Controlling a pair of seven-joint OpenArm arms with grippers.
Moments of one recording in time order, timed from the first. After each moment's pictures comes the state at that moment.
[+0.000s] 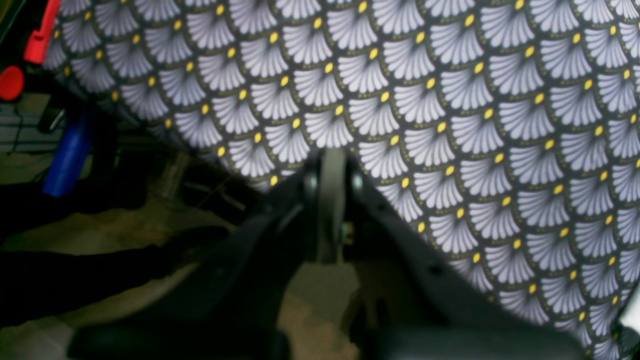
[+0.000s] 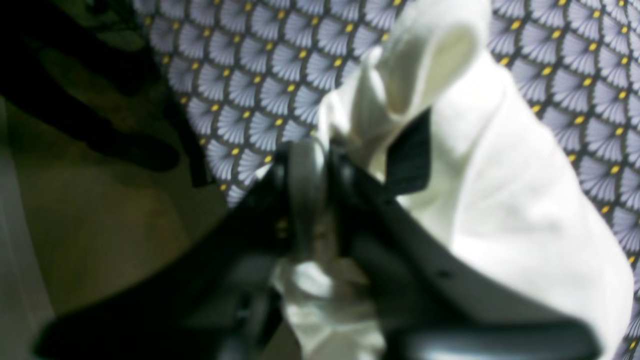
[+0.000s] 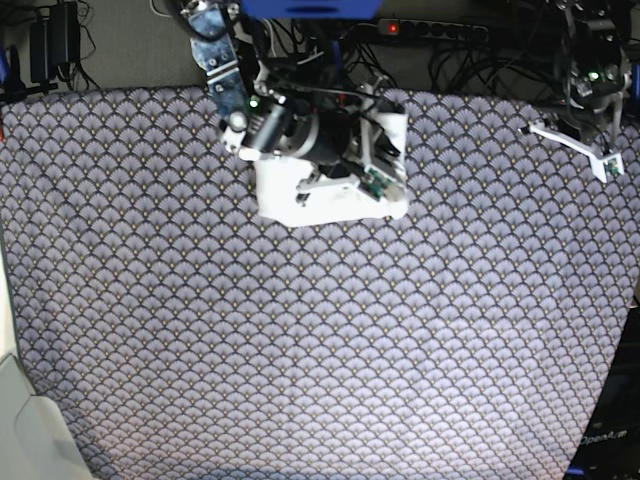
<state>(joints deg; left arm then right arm) 27.5 -14.1 -23.4 112.6 -17.8 9.9 54.8 -10.3 -6.8 -21.4 105.4 4.6 39.7 -55.4</state>
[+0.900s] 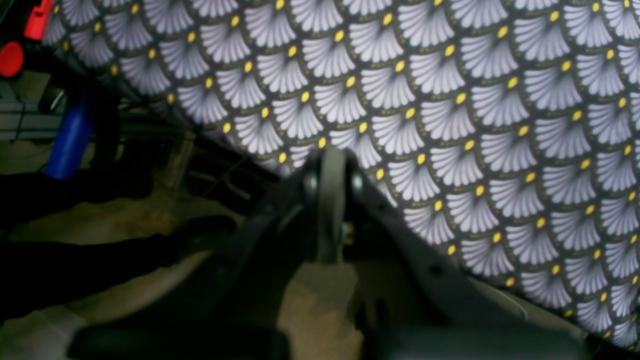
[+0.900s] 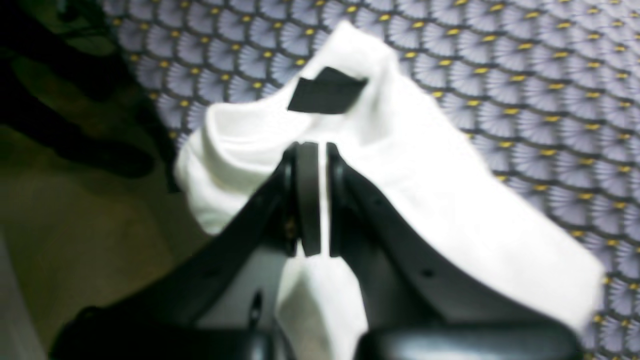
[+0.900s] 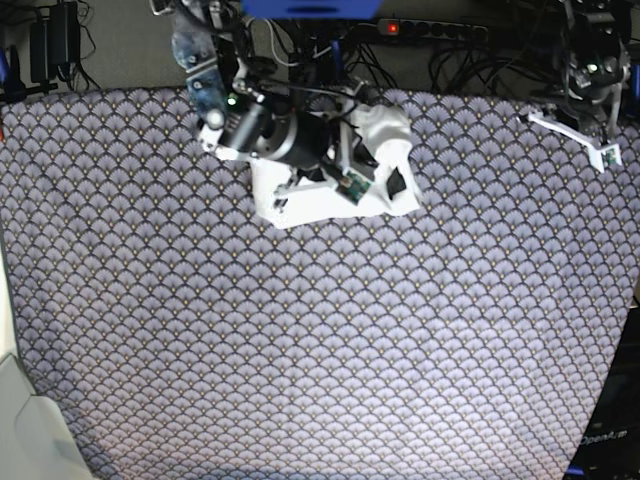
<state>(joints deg) 29.7 -14.3 -23.4 112.6 -18.0 9.7 54.7 -10.7 -3.9 -19.7 108.2 5.0 39.7 -54.3</state>
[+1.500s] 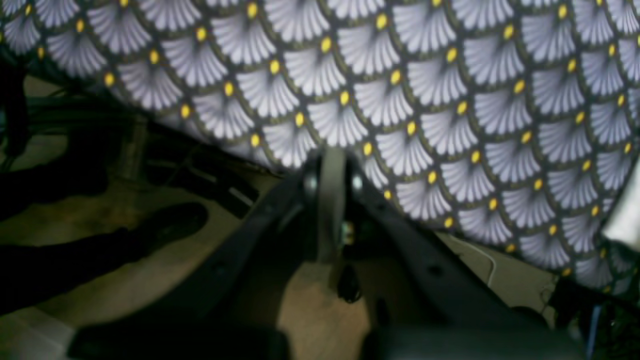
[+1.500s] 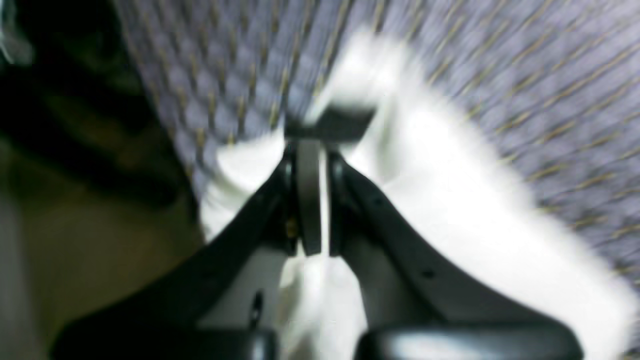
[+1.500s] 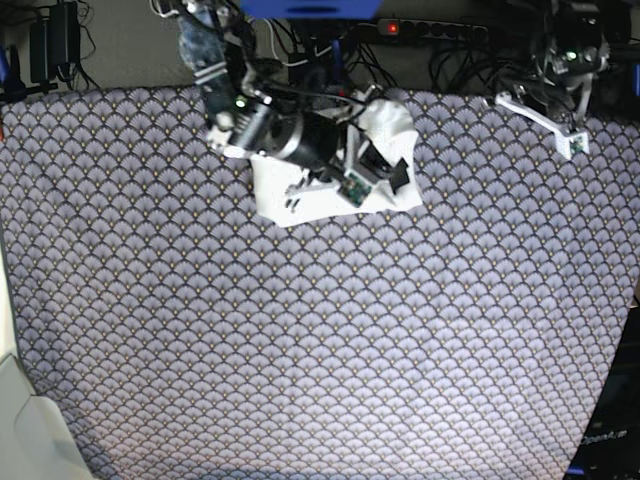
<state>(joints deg) 33.4 -14.1 -15.5 113.6 -22.5 10.1 54.0 -11.4 -3.6 -19.8 106.7 4.8 39.5 -45.0</state>
